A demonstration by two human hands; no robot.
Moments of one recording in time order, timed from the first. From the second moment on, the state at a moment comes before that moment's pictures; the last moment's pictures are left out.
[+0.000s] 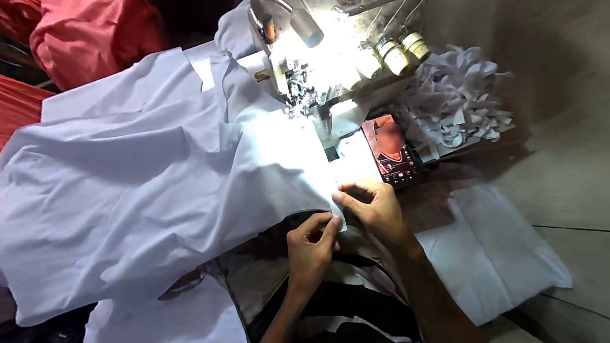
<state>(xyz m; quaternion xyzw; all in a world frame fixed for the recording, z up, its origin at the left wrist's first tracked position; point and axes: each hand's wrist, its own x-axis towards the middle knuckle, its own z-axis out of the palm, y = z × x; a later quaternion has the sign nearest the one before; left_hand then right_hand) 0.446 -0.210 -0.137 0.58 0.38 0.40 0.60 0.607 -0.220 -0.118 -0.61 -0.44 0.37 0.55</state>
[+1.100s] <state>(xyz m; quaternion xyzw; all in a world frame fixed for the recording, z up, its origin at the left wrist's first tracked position) 0.404 -0.176 -0.140 0.18 0.38 0.65 0.63 0.593 -0.224 -0.129 -0.65 -0.44 0.30 0.54</state>
